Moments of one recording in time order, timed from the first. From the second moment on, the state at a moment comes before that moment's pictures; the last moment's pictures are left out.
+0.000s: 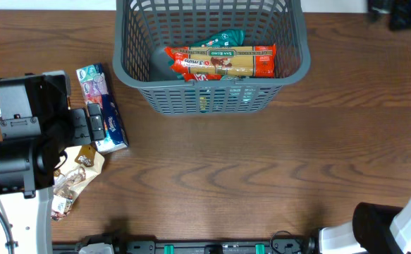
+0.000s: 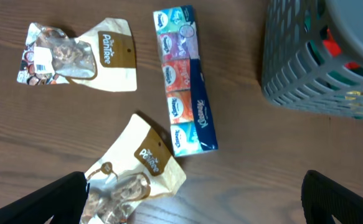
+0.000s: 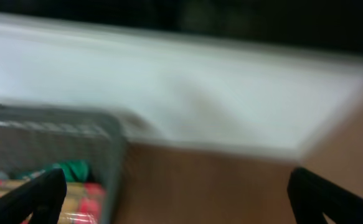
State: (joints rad) left arm 0.10 1.13 1.41 -1.23 -0.04 -0.04; right arm -0.12 1.68 2.51 -1.23 -0.04 -0.12
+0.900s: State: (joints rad) left arm 0.16 1.81 1.41 -0.93 -0.02 -0.08; right arm -0.31 1.93 1.49 -0.84 -0.14 -0.03
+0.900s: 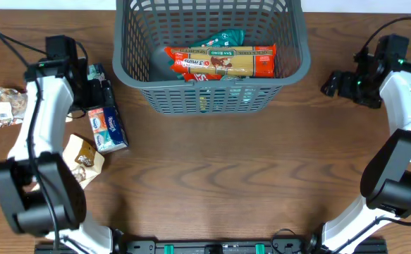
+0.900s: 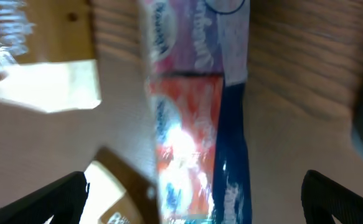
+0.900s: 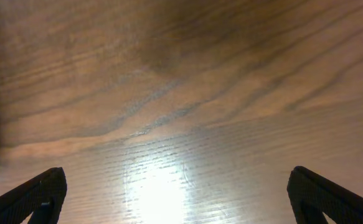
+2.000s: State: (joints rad) left arm 0.16 2.00 1.42 -0.92 0.03 -0.10; right arm -0.31 1.93 1.40 -0.74 -0.16 -0.09
